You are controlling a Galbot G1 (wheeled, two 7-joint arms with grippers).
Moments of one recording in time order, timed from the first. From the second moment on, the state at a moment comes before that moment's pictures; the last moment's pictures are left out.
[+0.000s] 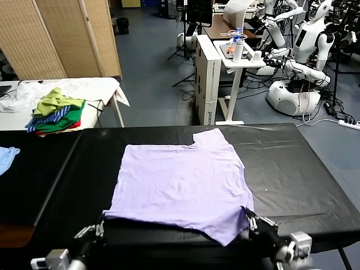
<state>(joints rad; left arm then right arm) 1.78 -1.29 -0.63 -2.26 -0.36 0.37 -0.14 -1.47 0.95 0.49 2.14 0.71 -0.43 0.21</state>
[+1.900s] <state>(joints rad) 1.46 -1.08 -0.52 -2.01 -0.37 0.38 -0.13 -1.14 1.01 0.27 1.86 0.64 -0.46 0.19</state>
